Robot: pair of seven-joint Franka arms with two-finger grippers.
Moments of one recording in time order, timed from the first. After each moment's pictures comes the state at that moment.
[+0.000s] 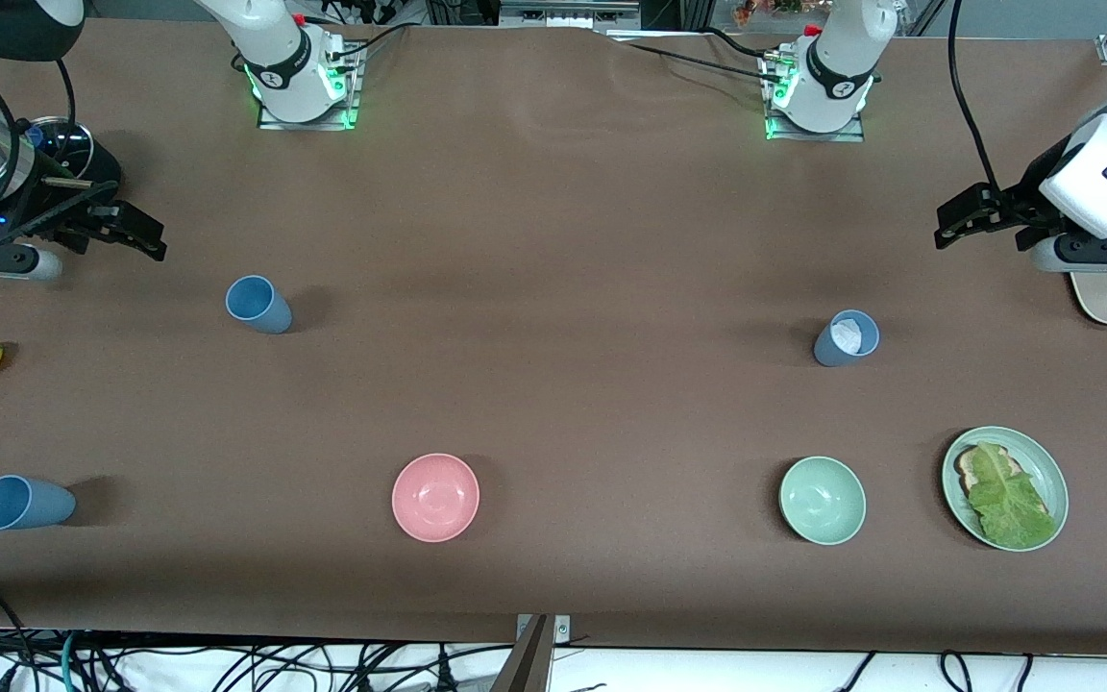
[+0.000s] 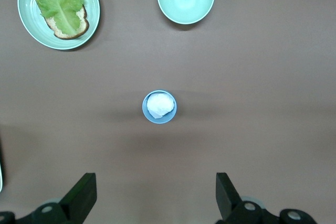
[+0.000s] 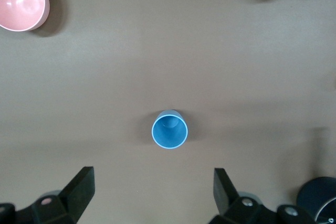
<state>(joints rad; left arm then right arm) -0.01 0.00 -0.05 -1.64 -0.03 1.57 -0.07 0.06 -0.01 0.00 -1.73 -0.01 1.70 0.14</state>
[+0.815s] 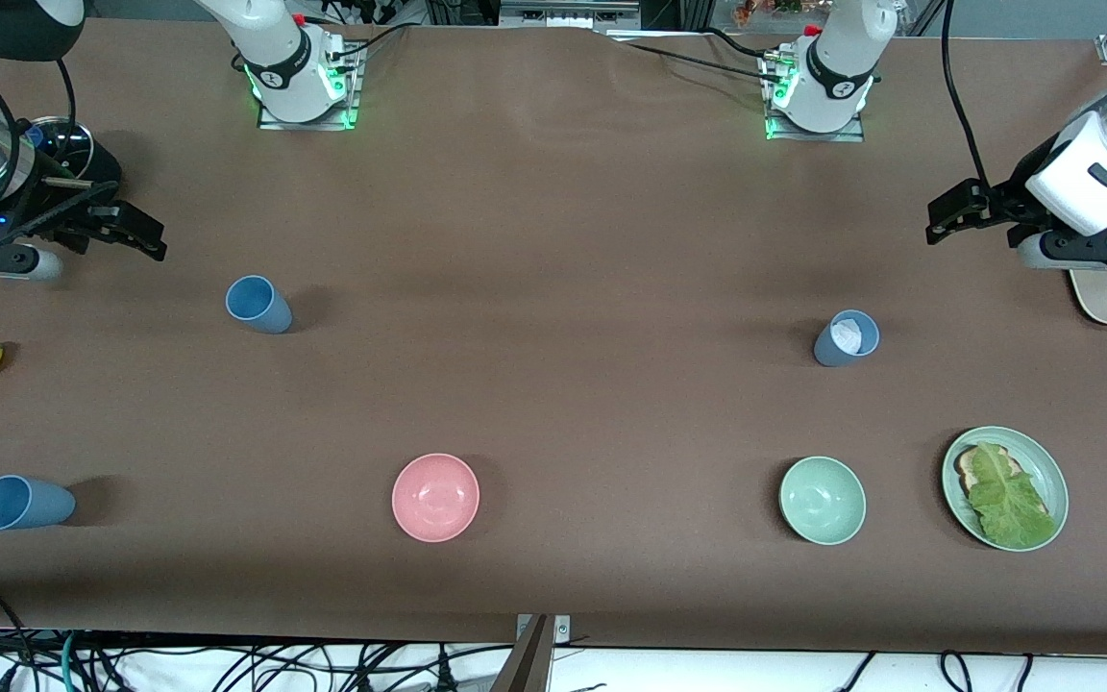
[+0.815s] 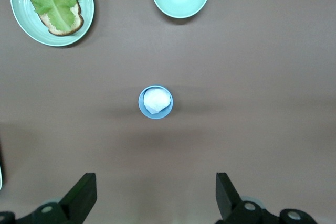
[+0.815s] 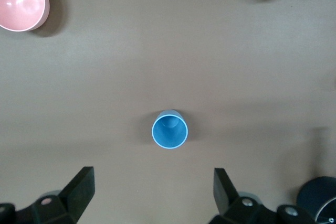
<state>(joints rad) -0.01 0.00 -0.07 -1.63 -0.03 1.54 -0.07 0.06 -0.01 0.00 -1.73 -0.01 1.70 0.14</state>
